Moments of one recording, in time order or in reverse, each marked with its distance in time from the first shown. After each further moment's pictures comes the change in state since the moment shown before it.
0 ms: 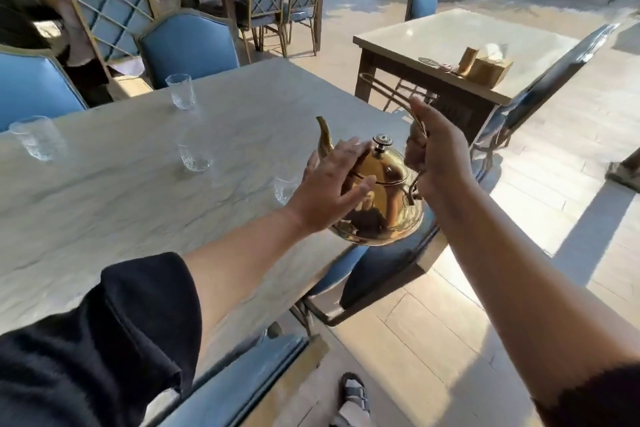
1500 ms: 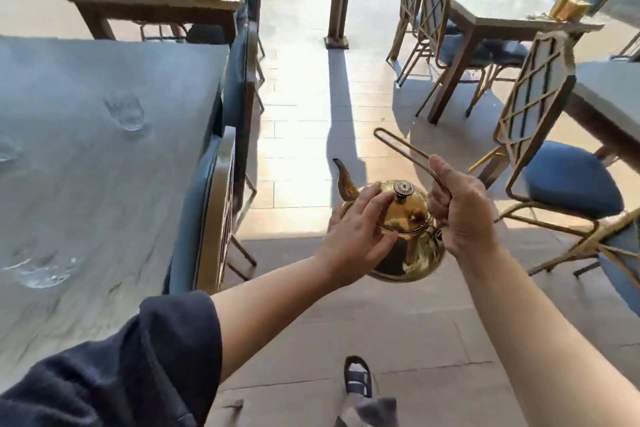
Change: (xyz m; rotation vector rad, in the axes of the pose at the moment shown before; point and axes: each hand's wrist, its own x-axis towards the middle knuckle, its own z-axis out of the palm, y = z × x) left_hand -0.405 0.166 -0.035 -0.379 -0.721 0.519; right_hand -0.544 0.083 -0.017 -0.060 0.816 -0.218
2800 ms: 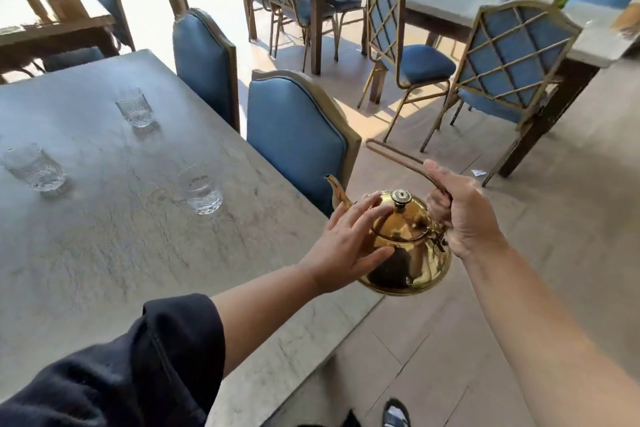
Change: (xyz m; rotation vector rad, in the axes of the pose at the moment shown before) left_hand -0.377 -0.111 -0.213 -0.078 -0.567 0.499; right_hand -0.411 0.077 0.299 -0.034 0.563 -0.081
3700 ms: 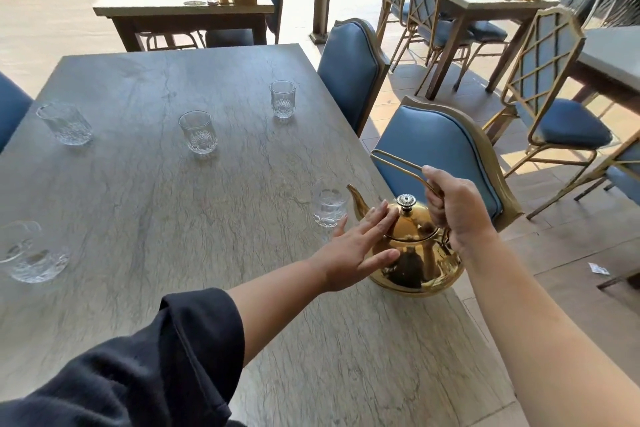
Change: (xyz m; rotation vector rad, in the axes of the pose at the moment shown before) left_hand -0.066 -0.130 -0.108 0.025 0.074 -0.316; right_hand 0.076 0.020 0.213 -0.289 -0.338 0.071
